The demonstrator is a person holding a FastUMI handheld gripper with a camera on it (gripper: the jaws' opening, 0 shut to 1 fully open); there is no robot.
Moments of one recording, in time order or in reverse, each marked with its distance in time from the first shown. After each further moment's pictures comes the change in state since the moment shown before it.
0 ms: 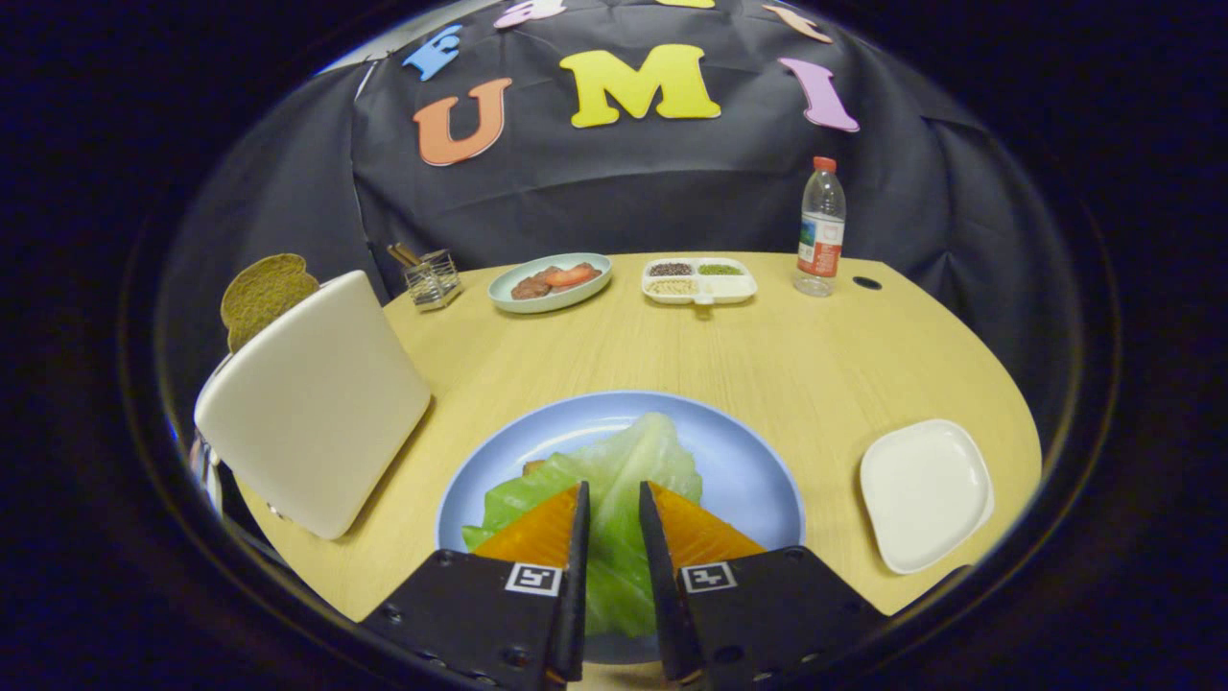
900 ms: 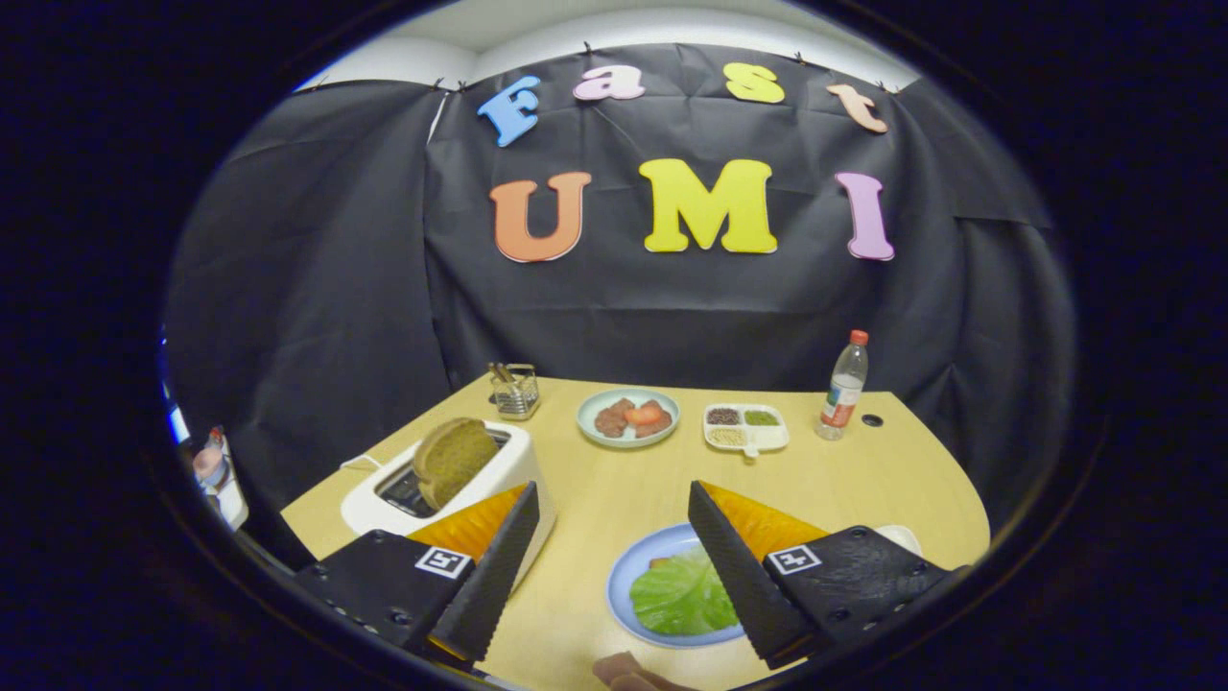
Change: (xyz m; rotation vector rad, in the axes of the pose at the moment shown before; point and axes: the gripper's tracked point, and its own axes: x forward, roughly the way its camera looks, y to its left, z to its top) arm -0.124 0.126 0.124 -0.106 -0.294 0.052
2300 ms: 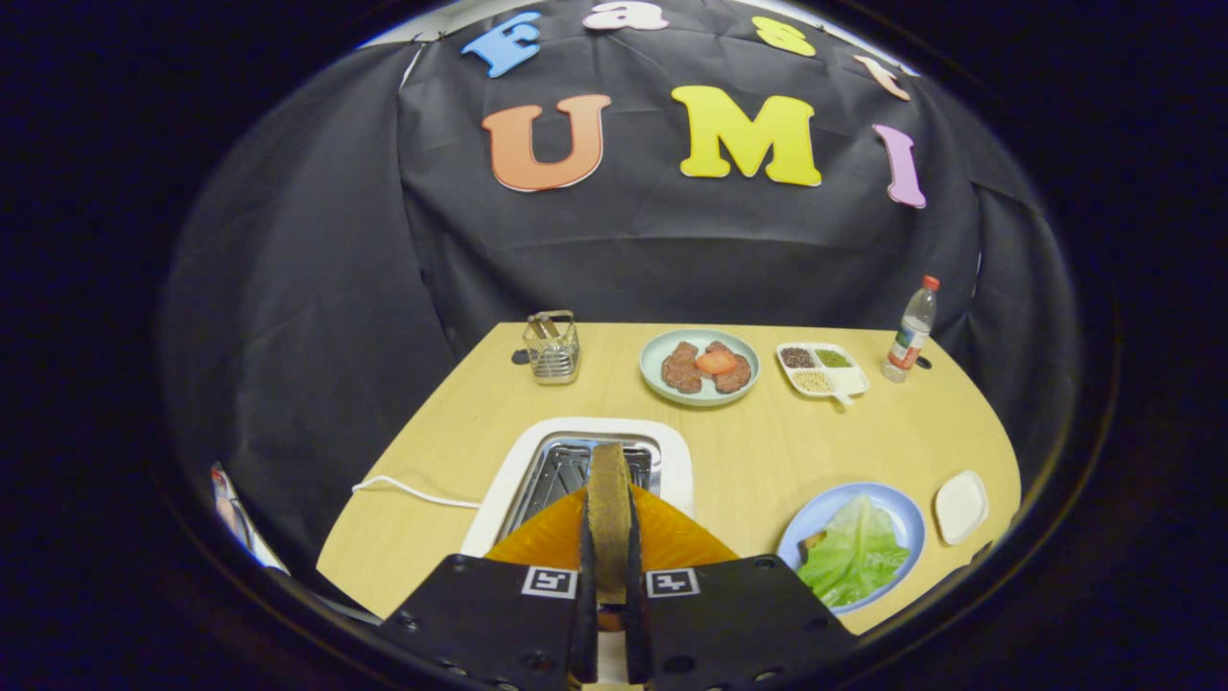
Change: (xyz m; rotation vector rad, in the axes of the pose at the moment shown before) arm 0.100 0.127 -0.029 0.064 0.250 -0.096
